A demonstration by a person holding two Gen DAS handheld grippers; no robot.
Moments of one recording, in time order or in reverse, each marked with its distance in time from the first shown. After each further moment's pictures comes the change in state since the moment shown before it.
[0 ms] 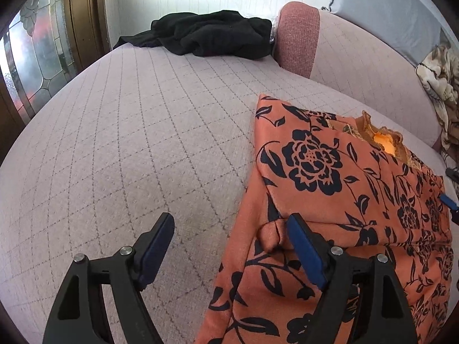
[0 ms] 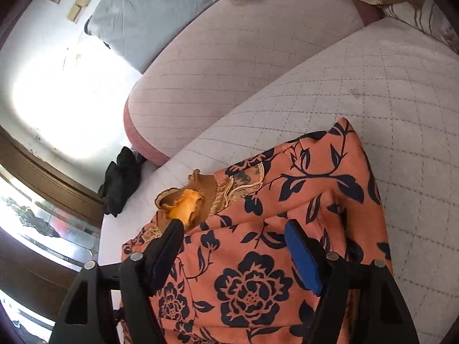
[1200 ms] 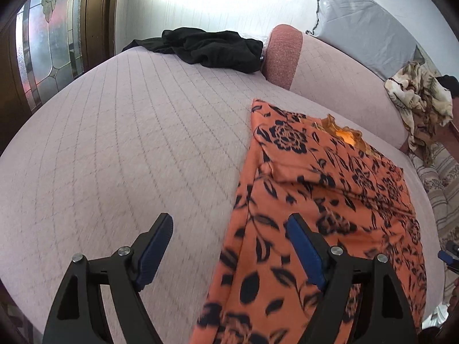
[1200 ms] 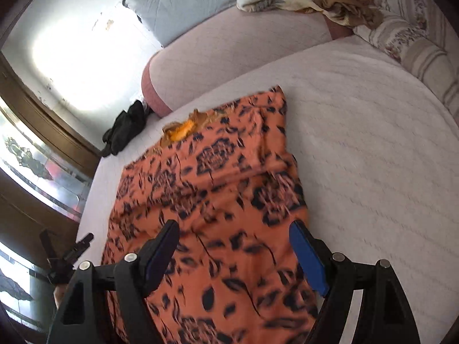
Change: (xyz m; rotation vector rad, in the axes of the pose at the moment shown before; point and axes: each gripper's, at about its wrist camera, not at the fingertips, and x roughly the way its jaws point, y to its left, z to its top) left arm -0.100 0.037 -0.069 -0.022 -0.025 -0.129; right arm -0.201 -0.033 -0.135 -0.159 0.083 -0.089
